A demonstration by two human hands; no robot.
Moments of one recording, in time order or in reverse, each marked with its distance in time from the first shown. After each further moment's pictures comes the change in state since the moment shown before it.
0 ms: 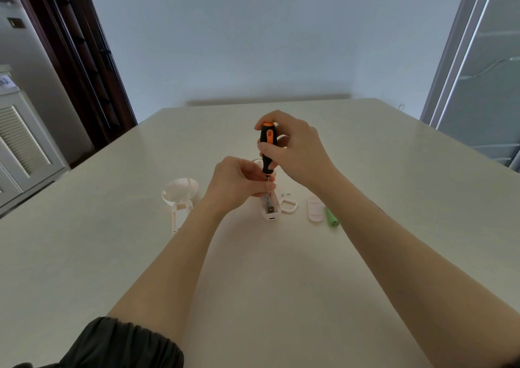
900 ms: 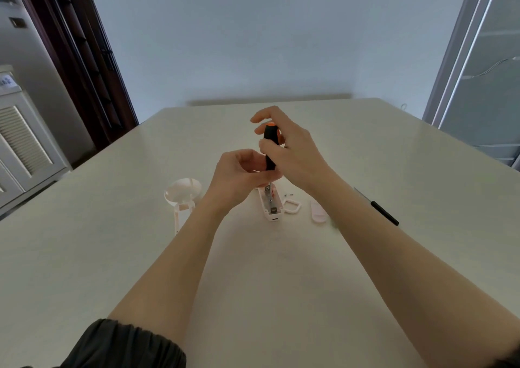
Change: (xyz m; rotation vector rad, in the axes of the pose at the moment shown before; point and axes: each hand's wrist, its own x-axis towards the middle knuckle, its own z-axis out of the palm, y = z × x) left_hand 0.000 0.008 -0.001 -0.136 0.046 0.039; right_hand 0.001 -0.001 0.007 -0.016 -0.045 -0.001
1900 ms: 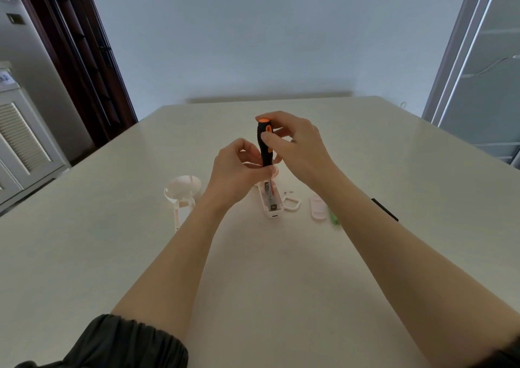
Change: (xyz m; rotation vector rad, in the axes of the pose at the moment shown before) left_hand 0.002 -0.003 0.001 0.071 0.101 0.039; right_hand 0.001 -0.002 -0.004 0.033 0.077 0.045
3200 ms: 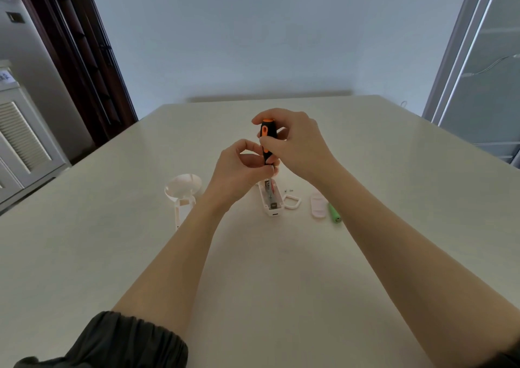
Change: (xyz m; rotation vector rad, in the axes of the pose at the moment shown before) left_hand -0.004 0.002 0.000 -0.130 -0.071 -0.040; right_hand 0.000 -0.006 -0.001 -0.067 -0.033 -0.003
